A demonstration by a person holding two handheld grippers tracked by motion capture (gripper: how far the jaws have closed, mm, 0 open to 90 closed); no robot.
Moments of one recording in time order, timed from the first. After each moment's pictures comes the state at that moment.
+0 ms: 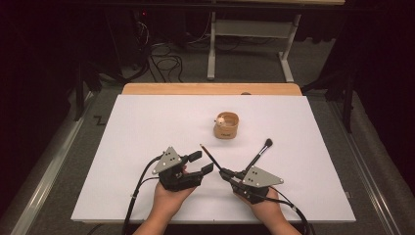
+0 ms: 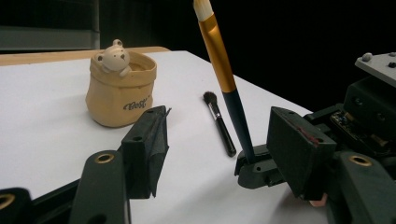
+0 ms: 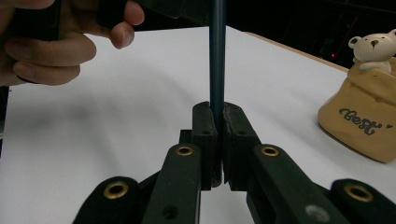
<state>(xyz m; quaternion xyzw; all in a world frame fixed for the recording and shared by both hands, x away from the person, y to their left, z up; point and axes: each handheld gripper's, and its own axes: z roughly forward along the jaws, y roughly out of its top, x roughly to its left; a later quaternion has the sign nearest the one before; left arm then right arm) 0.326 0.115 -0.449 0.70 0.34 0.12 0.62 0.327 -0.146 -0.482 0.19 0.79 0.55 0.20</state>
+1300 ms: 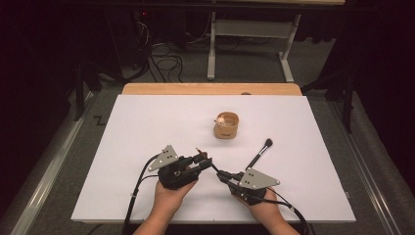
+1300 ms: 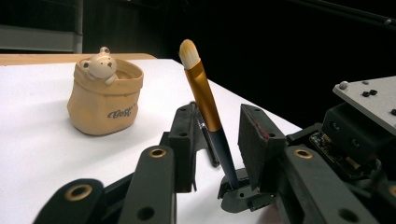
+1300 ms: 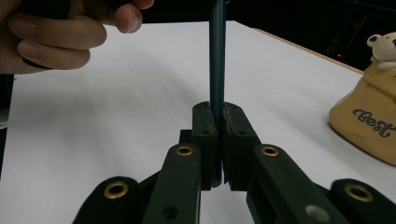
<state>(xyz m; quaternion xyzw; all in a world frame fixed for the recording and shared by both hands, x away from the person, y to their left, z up) 0.329 0.118 -0.448 0.68 0.33 0.08 0.65 0.325 -0.140 -0.485 0.18 0.80 0.54 0.20</state>
